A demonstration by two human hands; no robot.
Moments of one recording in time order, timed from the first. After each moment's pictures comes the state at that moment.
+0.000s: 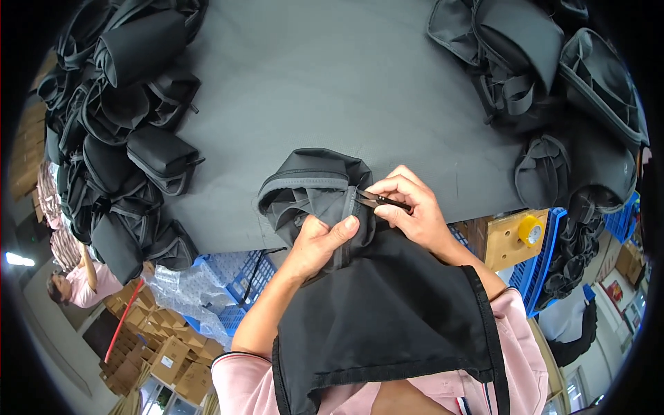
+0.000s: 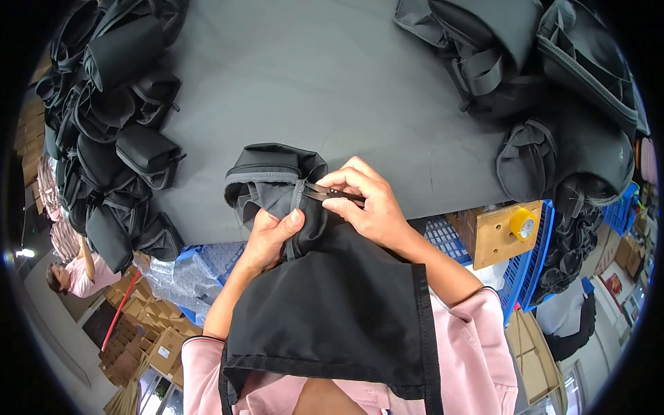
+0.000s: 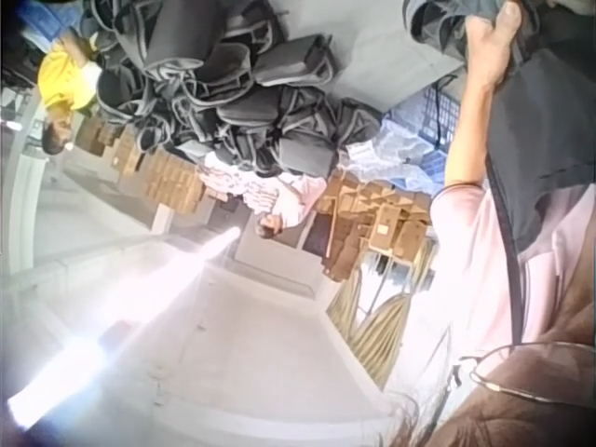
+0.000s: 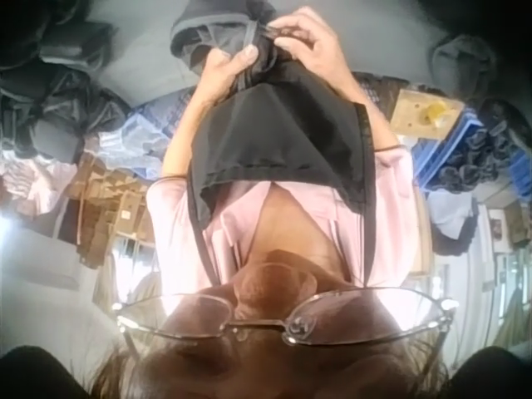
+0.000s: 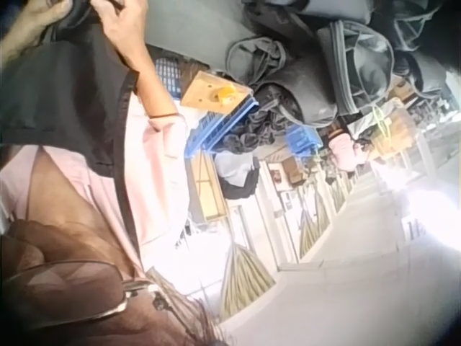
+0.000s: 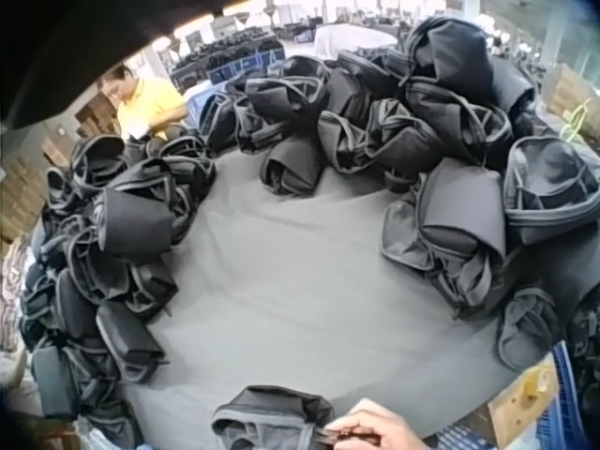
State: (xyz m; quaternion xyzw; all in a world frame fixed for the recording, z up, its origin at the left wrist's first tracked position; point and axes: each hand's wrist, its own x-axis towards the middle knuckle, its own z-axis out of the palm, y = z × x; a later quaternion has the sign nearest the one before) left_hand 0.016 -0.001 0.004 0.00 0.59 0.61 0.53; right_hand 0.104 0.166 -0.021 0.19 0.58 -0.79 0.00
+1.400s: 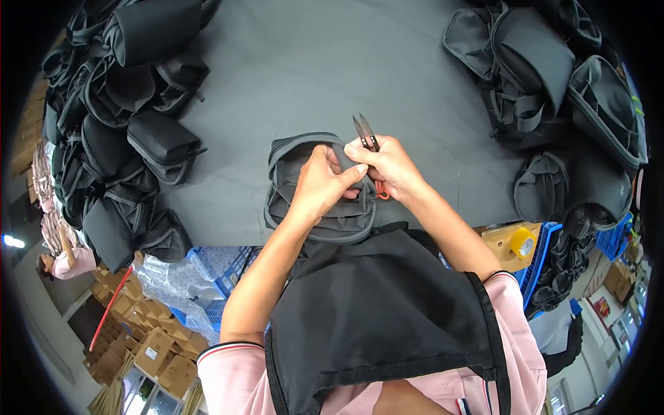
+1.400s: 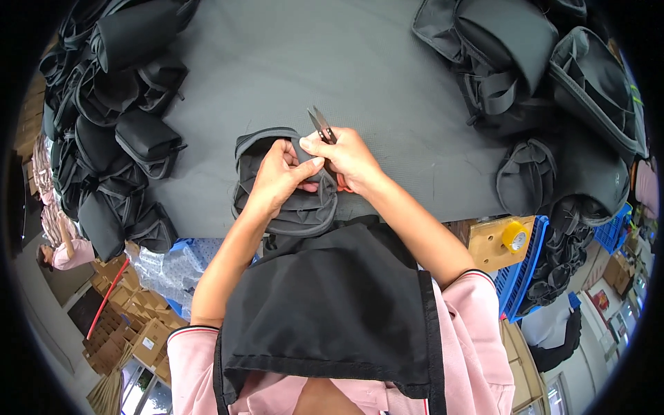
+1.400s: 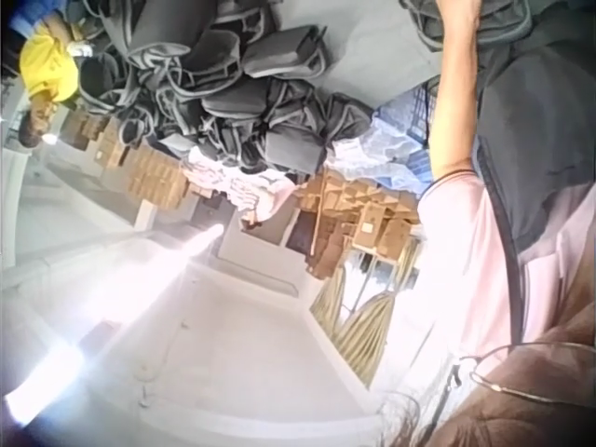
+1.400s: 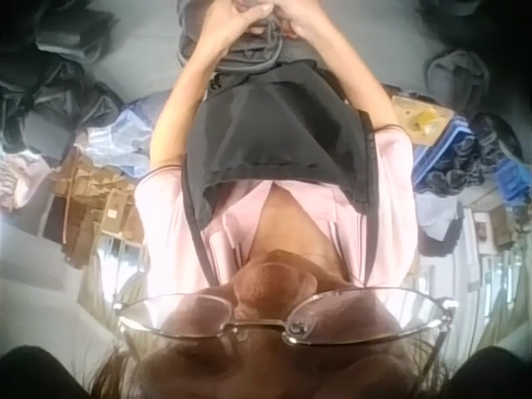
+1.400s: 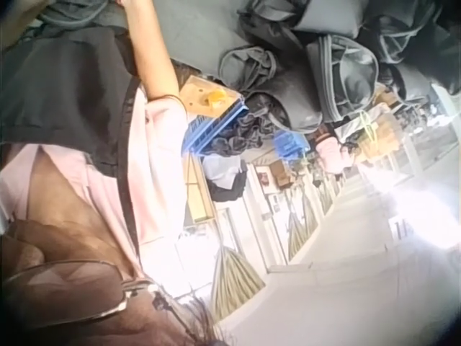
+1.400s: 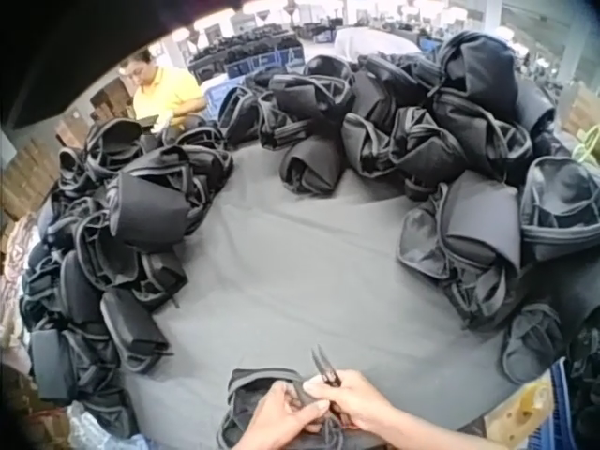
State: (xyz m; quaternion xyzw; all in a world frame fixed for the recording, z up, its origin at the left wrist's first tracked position) left_hand -0.035 0.040 -0.034 -0.01 0.74 0.49 0.47; right_hand 0.029 0.169 -0.073 0.30 0.38 -0.87 0.12
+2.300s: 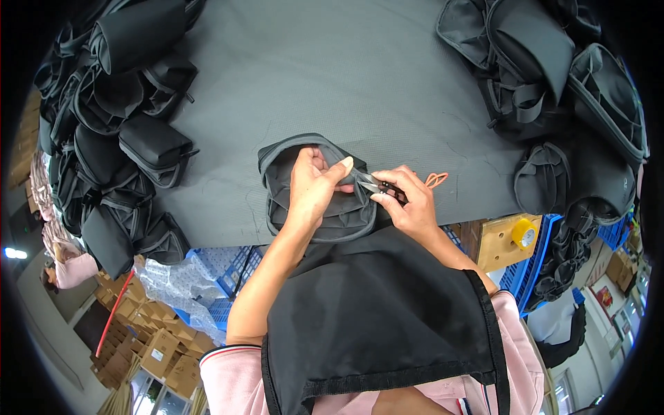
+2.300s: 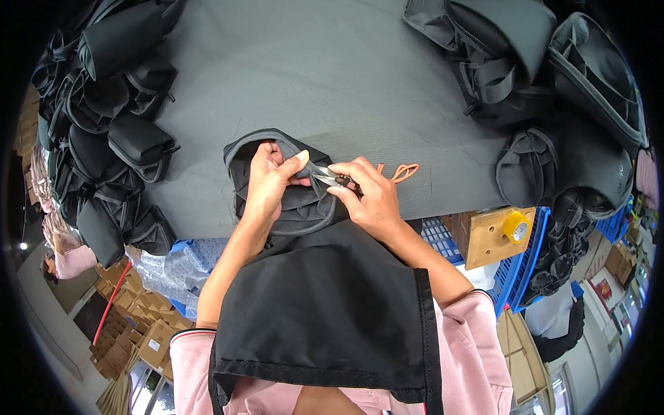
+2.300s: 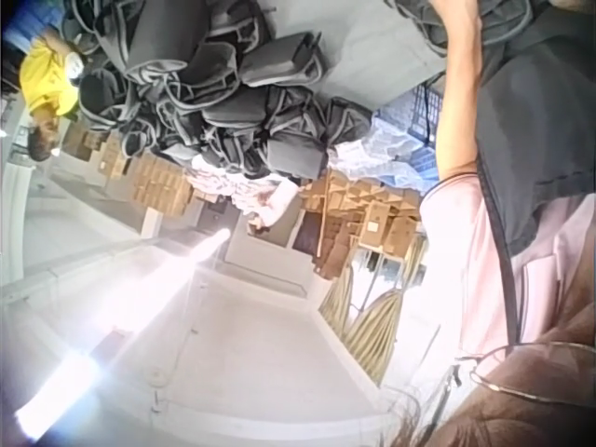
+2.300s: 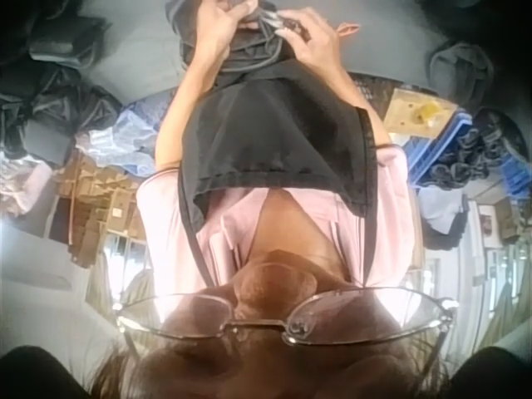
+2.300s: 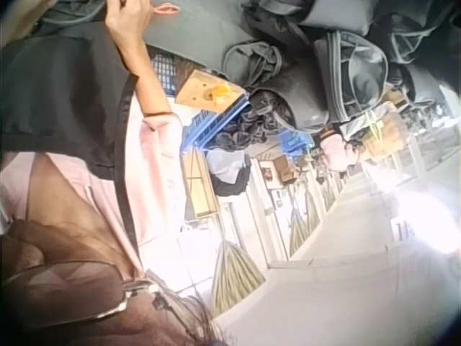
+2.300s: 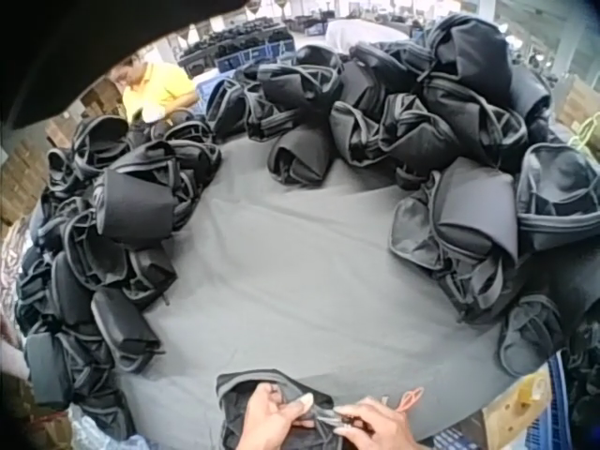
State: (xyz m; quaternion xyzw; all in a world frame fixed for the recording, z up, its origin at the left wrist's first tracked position) left_hand -0.023 0.037 -0.042 -0.10 0.69 0.59 0.41; right_hand 0.105 0.156 -0.055 0.19 0.79 -0.57 -0.10
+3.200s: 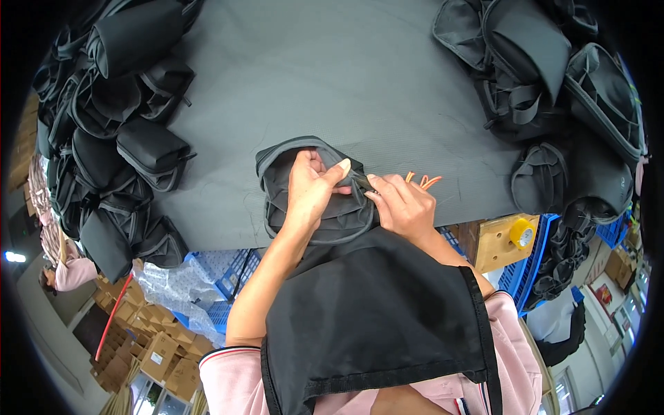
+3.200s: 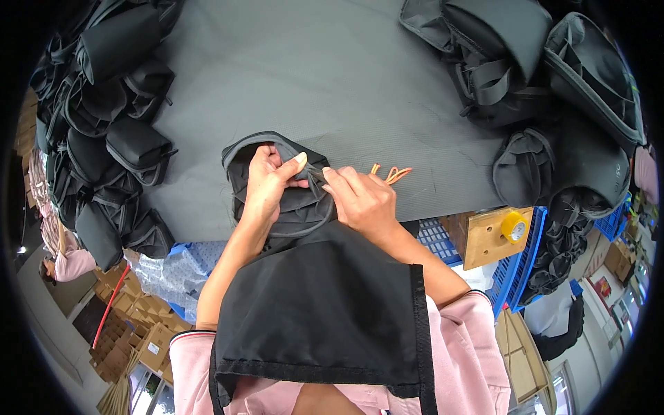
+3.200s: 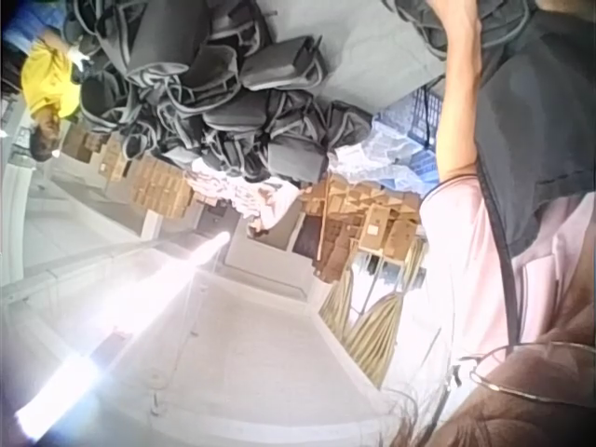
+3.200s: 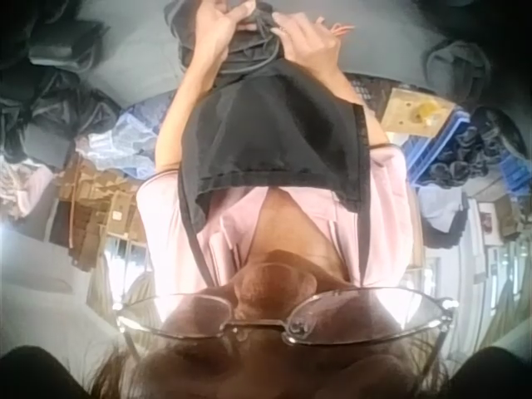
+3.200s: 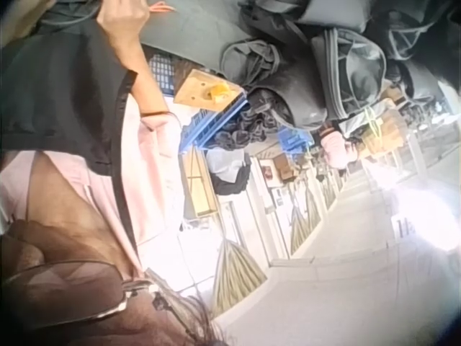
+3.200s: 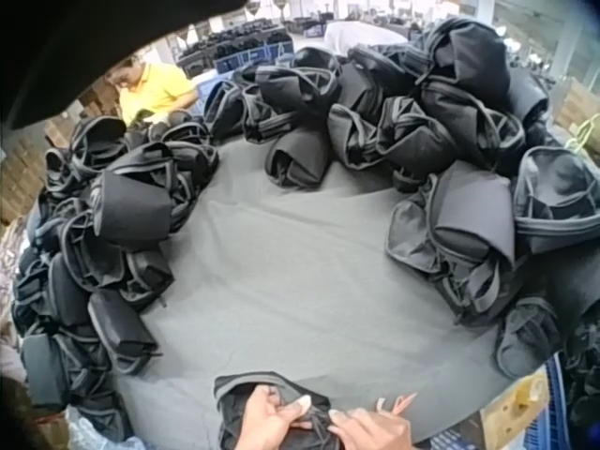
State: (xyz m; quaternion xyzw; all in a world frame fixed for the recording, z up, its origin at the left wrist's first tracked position) left_hand -0.024 0.041 -0.037 -0.10 0.68 0.60 0.41; right_hand 0.099 0.150 -0.051 0.11 0.92 -0.30 -0.20
